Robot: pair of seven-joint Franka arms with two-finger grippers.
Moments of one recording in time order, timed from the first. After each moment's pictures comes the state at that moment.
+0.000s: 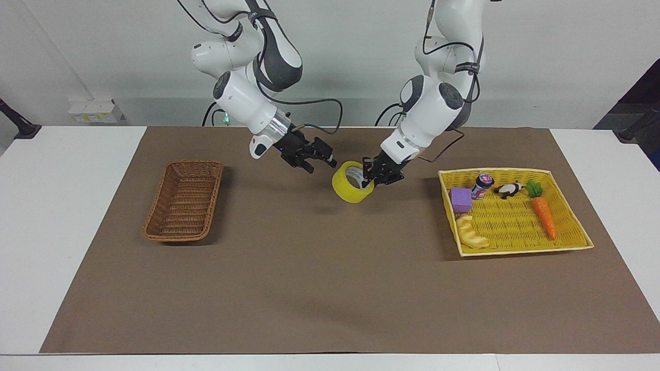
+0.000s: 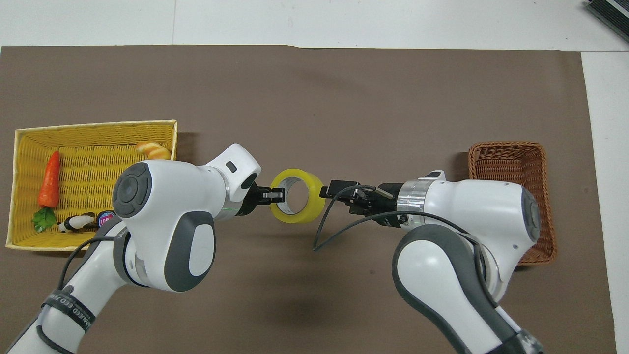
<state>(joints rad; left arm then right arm) -0.56 0.05 0.03 -2.13 -0.57 2.38 -0.08 0.40 -0.01 0.05 -2.20 0.97 2.43 0.14</state>
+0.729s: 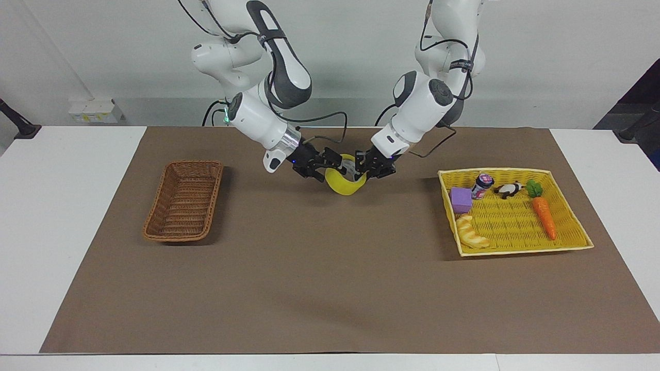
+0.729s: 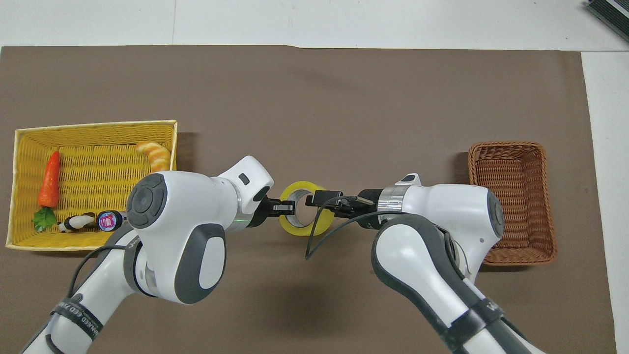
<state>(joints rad) -0.61 0.04 0.03 -2.14 -0.57 2.37 -0.09 0.43 0.07 0.06 -2.20 1.11 2.44 -0.07</state>
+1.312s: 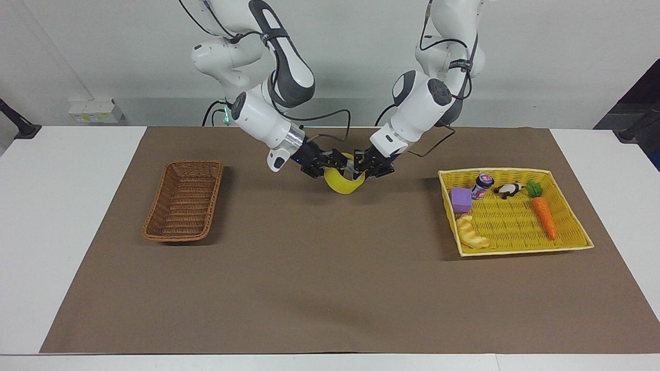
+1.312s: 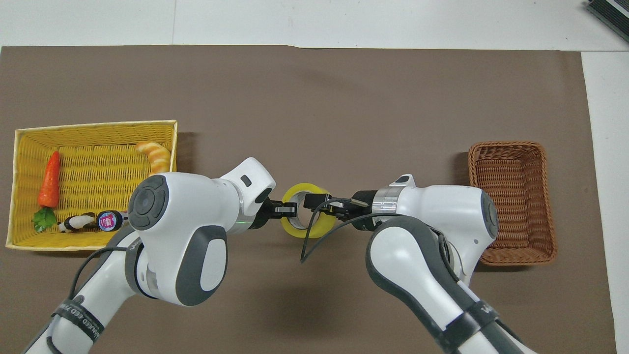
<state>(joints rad) -0.61 0.04 0.03 -2.15 -0.58 2.37 -0.10 0.45 0.07 0.06 -2.19 1.11 2.44 -0.07</state>
